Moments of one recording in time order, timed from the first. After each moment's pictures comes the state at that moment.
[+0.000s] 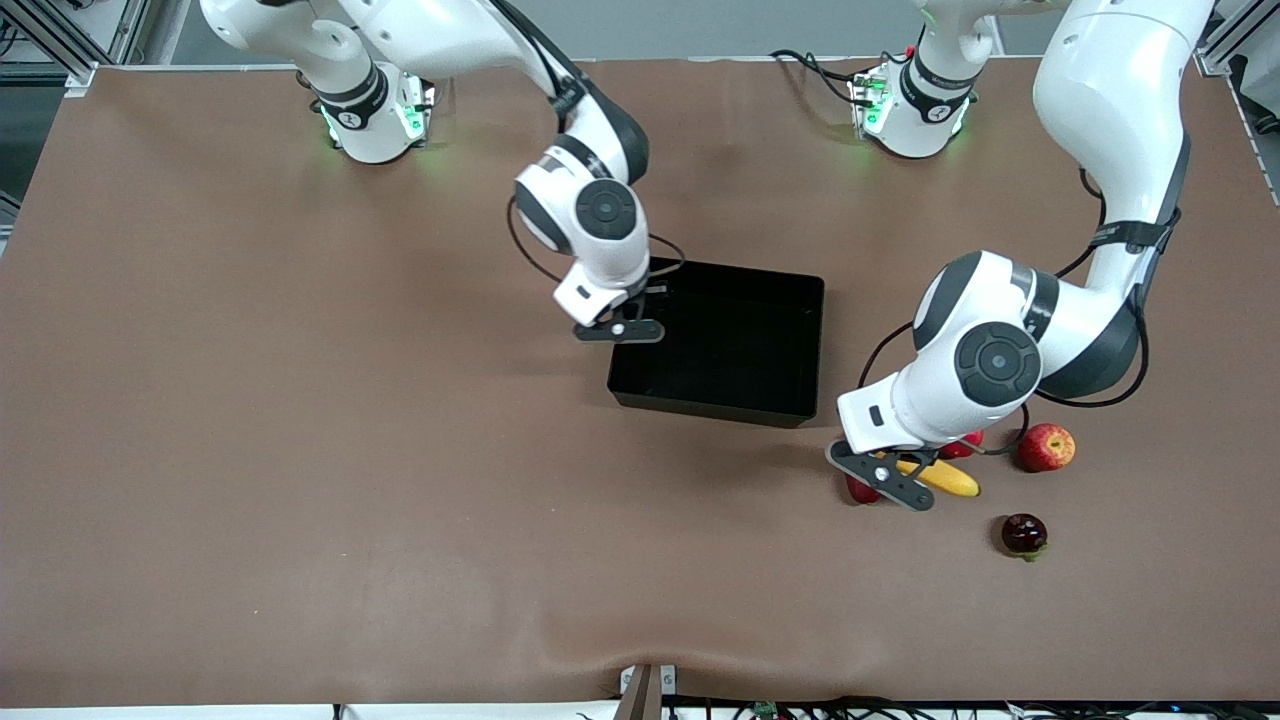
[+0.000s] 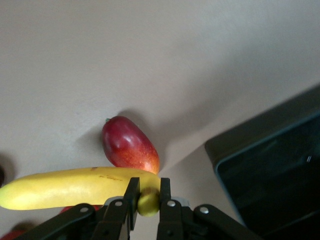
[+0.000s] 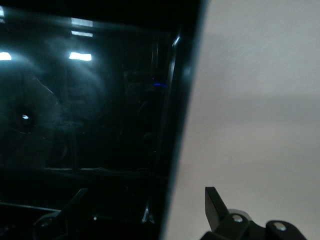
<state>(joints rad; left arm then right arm) 0.00 0.62 -0.44 -1.44 0.27 1.95 0.21 0.81 0.61 0.05 -1.70 0.05 2.27 0.80</state>
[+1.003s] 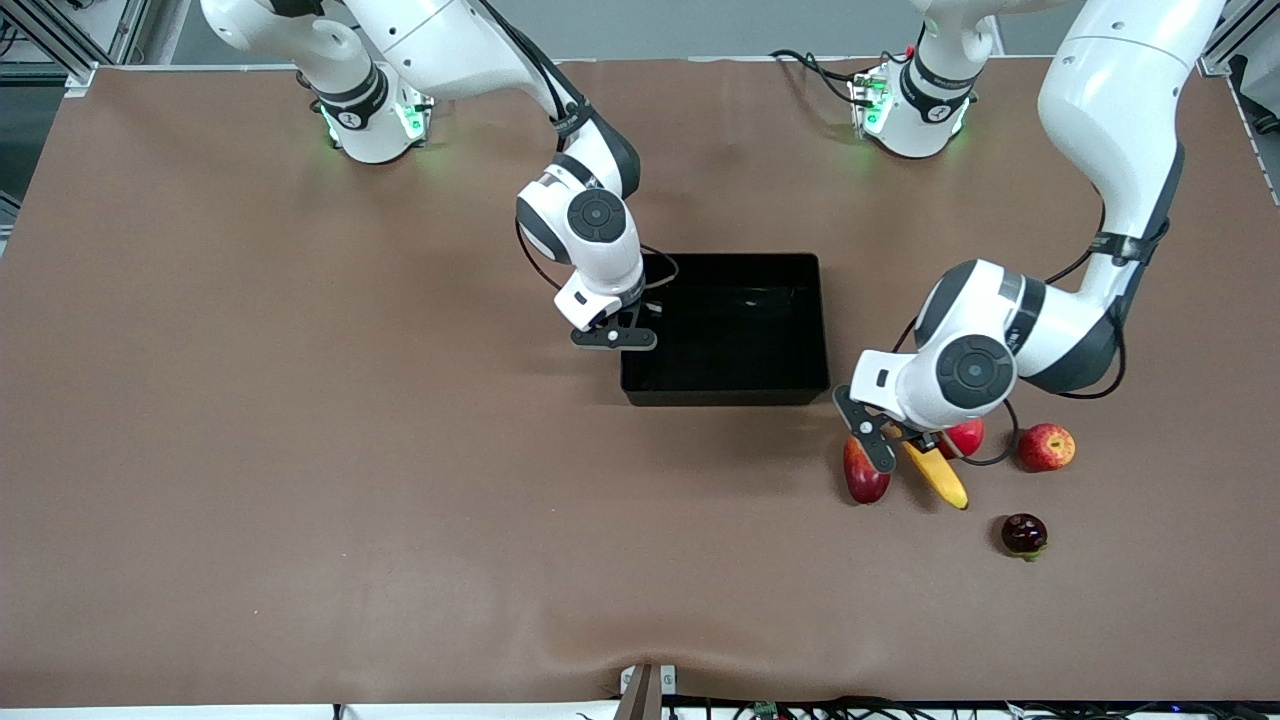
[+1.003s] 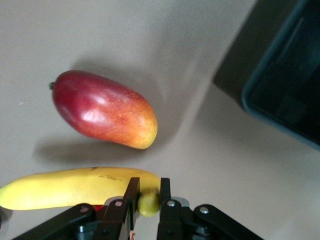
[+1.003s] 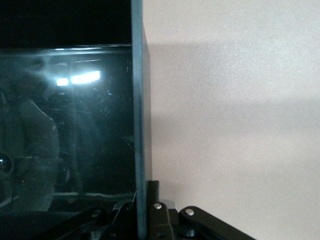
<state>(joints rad) 0.07 0.58 -0.45 -1.68 0.37 2.02 0.63 0.80 0.61 0.03 -1.79 0.04 2.45 0.85</state>
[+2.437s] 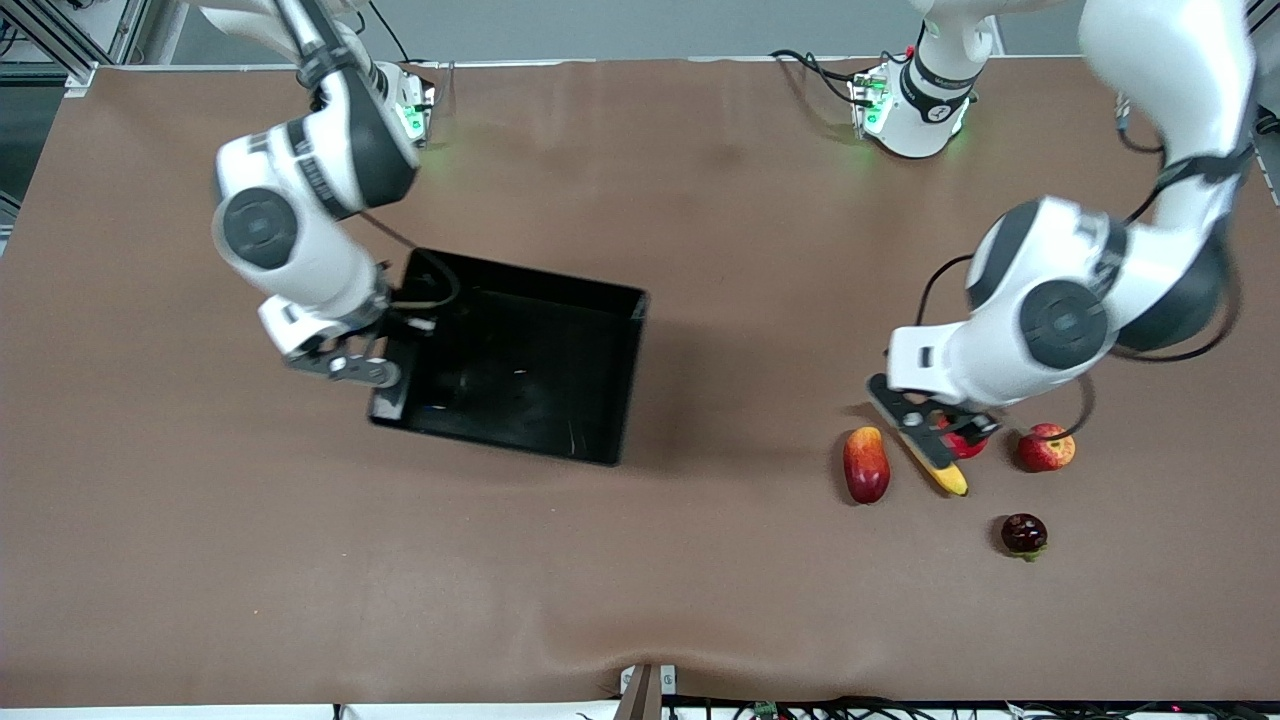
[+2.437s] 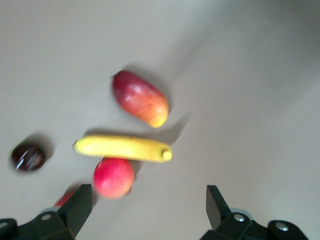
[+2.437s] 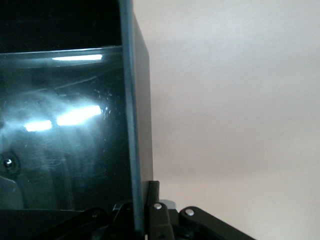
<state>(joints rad) 0.11 0.43 -0.49 -1.45 0.26 1.73 0.44 0.28 0.17 0.01 -1.92 0.03 1.98 0.45</state>
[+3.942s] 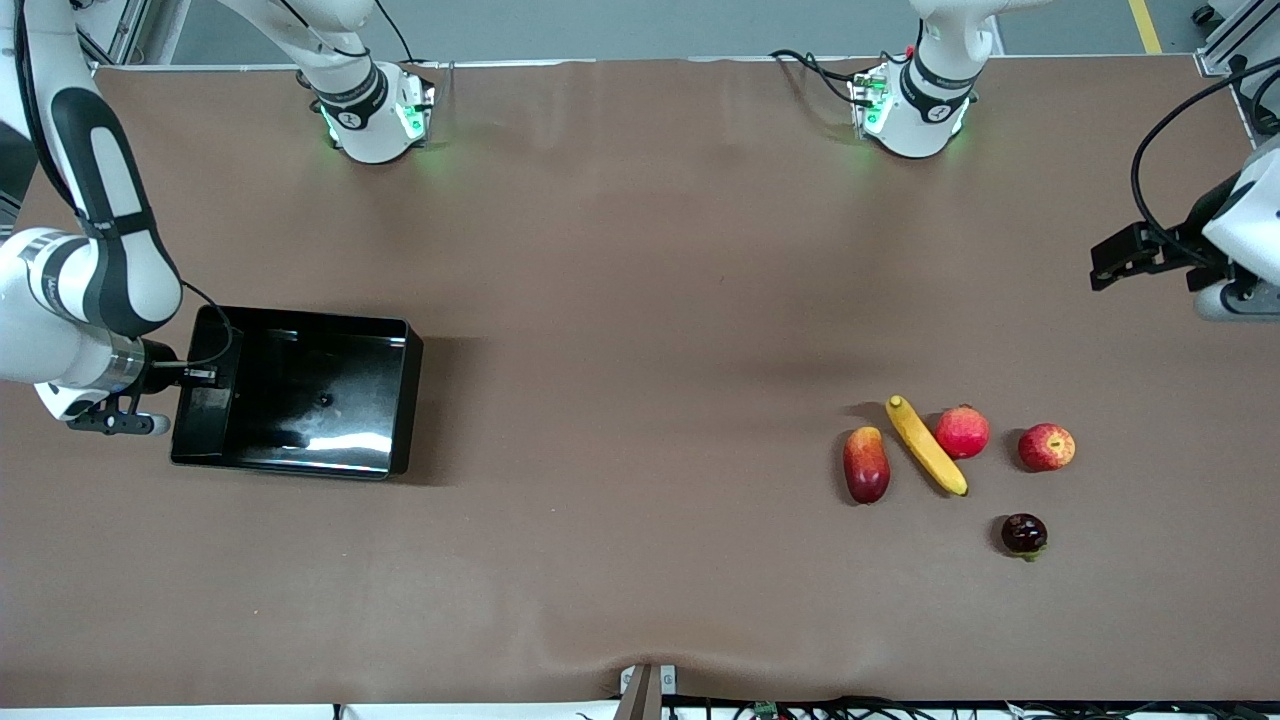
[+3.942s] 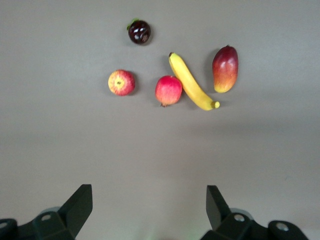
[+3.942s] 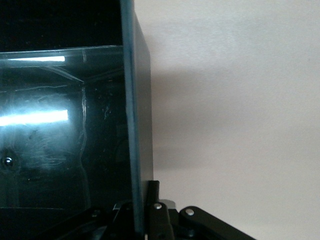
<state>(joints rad) 0.06 0.06 -0.13 -1.49 0.05 1.49 -0.03 -0.30 0.41 0.01 -1.96 0.02 2.20 -0.23</state>
